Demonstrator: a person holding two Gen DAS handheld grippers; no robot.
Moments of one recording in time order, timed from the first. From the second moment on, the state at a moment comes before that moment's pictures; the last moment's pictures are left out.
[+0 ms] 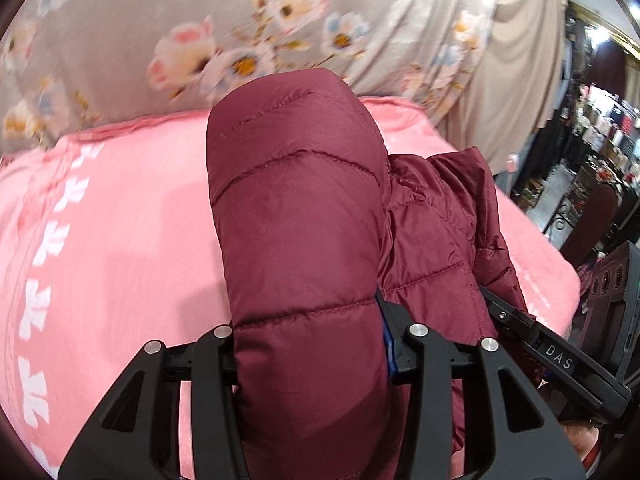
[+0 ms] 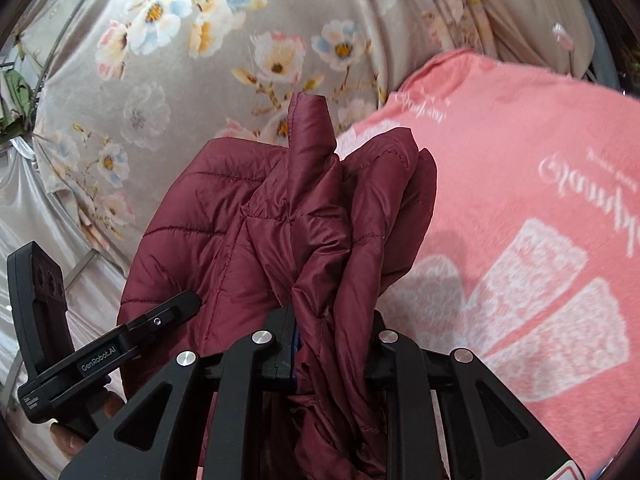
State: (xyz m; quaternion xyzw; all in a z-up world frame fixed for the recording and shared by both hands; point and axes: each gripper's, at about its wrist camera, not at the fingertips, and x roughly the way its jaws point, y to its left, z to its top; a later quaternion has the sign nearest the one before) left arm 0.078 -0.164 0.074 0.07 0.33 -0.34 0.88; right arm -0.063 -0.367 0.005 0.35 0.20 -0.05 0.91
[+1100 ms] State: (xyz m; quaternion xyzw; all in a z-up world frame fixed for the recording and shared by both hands) left arm 0.069 -0.031 0.224 0.03 0.10 -0.34 0.94; right arm -0.015 -0.237 0.196 0.17 0.06 0.05 0.98
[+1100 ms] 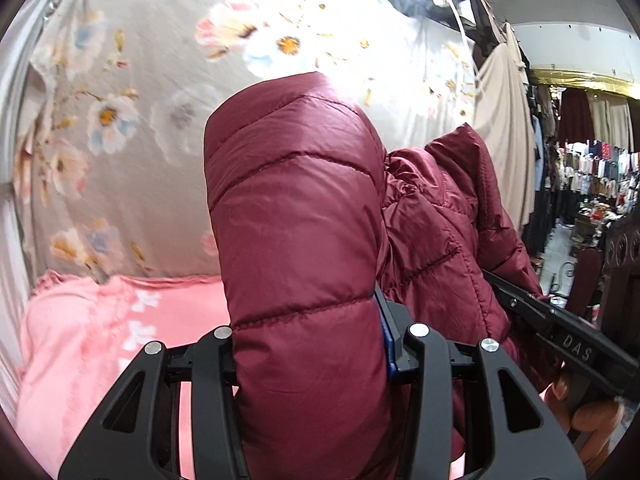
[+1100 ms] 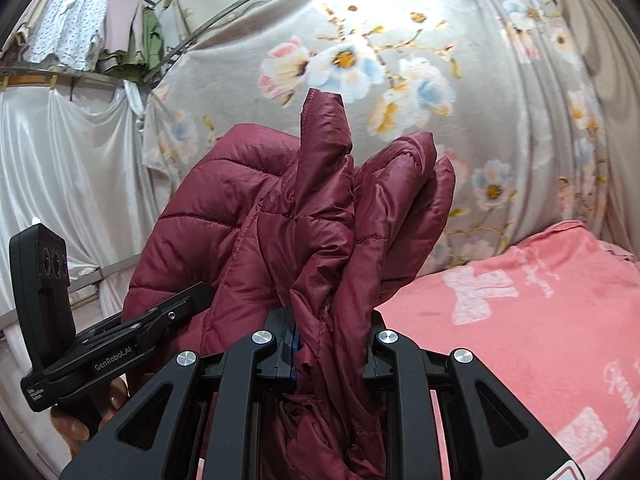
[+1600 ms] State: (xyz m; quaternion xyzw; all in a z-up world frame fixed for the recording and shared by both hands) left arm 0.204 0.041 0.156 0.03 0.14 -0.27 0.95; right arm 0.148 -0.176 0.124 0.17 0.14 0.10 0.97
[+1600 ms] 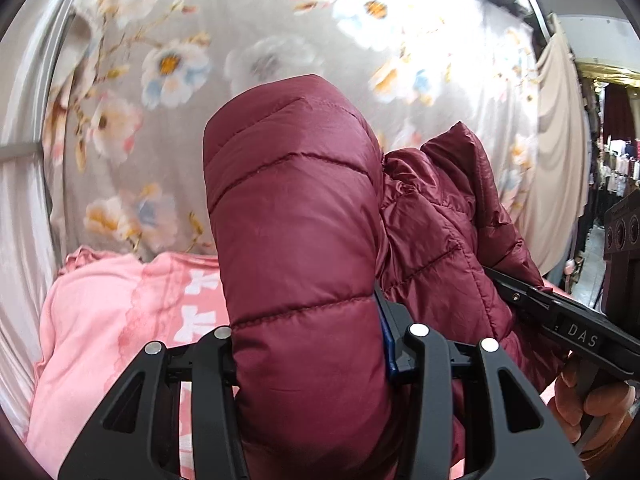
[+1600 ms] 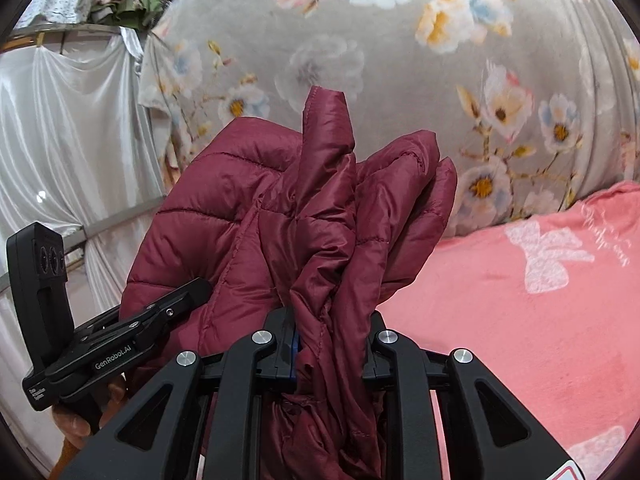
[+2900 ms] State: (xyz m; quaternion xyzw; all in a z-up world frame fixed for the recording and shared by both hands) left arm 0.309 0.075 0.015 -0.02 0.29 -0.16 0.94; right arm 0.208 -0.207 -0.010 0.18 0.28 -0.02 0.94
